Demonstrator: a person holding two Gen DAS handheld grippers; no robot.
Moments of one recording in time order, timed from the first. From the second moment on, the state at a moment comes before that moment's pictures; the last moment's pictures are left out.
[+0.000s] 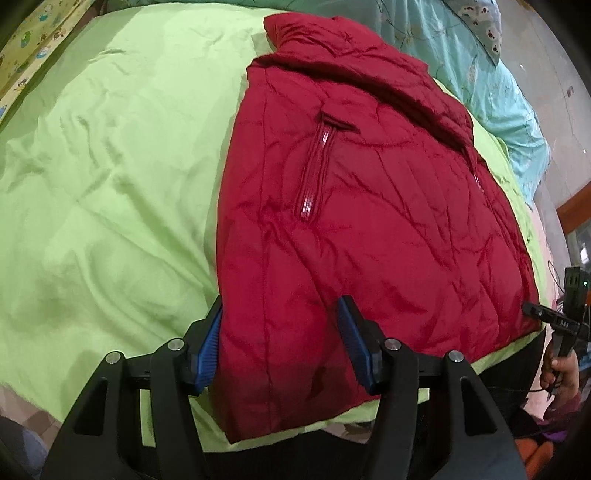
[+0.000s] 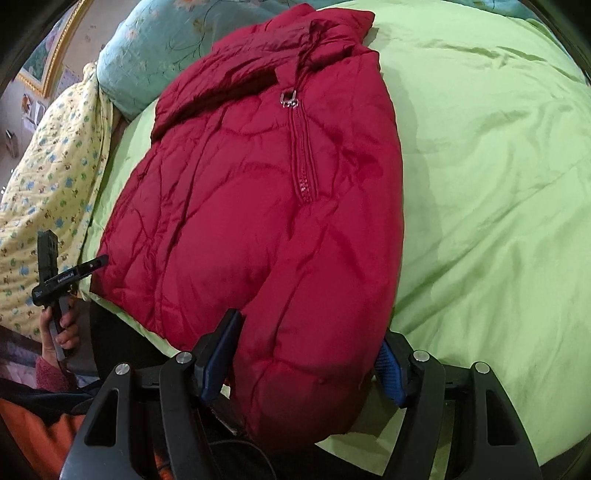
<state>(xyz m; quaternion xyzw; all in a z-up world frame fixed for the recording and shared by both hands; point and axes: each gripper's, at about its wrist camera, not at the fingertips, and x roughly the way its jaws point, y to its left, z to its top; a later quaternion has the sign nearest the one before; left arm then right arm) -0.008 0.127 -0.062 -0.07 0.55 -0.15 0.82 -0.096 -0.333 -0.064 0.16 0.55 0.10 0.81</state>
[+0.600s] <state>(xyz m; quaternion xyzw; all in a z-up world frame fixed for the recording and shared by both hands) -0.024 0.108 -0.050 -0.06 0.52 -0.20 0.83 -0.100 -0.335 -0.064 0.18 0.54 0.12 0.81</state>
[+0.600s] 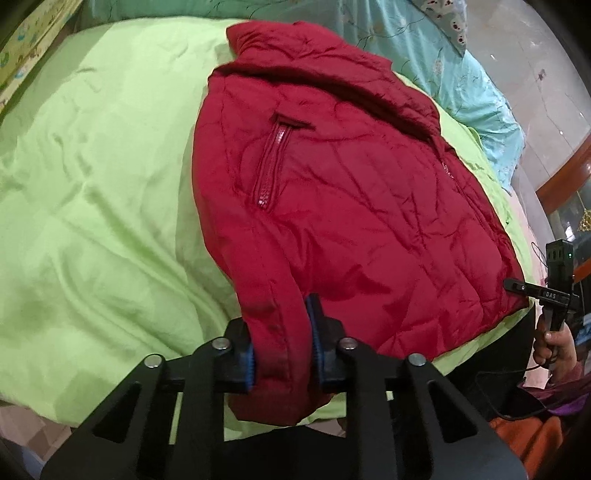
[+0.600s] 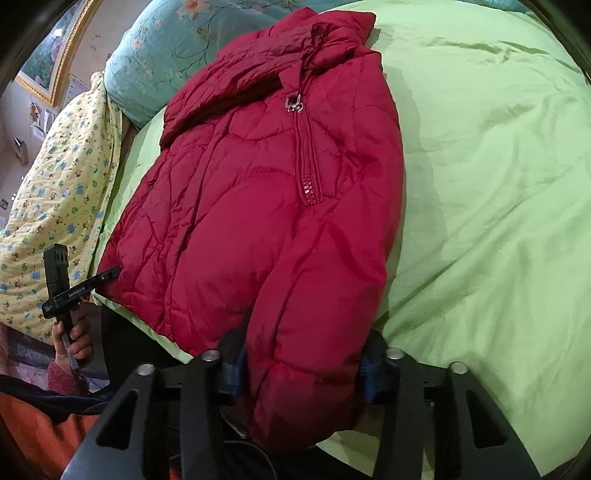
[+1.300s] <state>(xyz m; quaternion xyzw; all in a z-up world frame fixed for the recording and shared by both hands) -0.029 0.102 0.051 -0.07 0.38 -0.25 0.89 -0.100 -0.344 0.015 0.23 0.40 0.21 0.86</state>
